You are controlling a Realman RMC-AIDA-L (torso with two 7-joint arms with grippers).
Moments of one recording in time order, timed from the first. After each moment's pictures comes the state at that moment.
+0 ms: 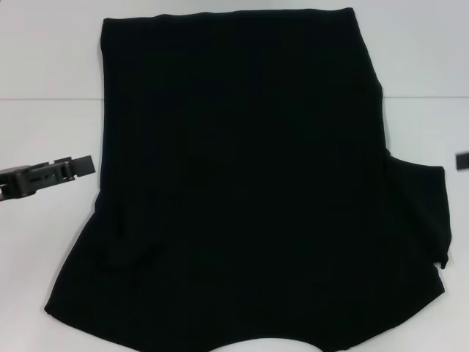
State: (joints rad) left arm -0.51 -2.02 0.14 0.79 2.23 1.79 -1.87; right arm 0.66 1.84 -0.52 -0.90 -2.43 -1.71 2.52
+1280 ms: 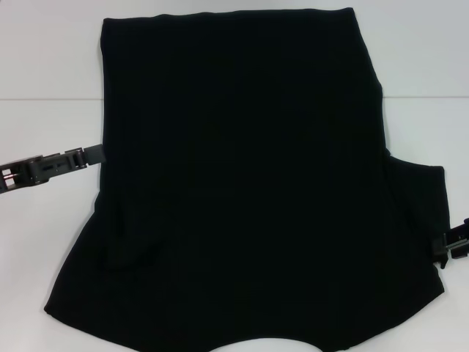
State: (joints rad) left arm -0.54 -2.02 0.14 0.76 2.23 1.75 -1.88; right arm 0.67 1.90 -0.69 -0.65 -2.59 -1.42 2.54
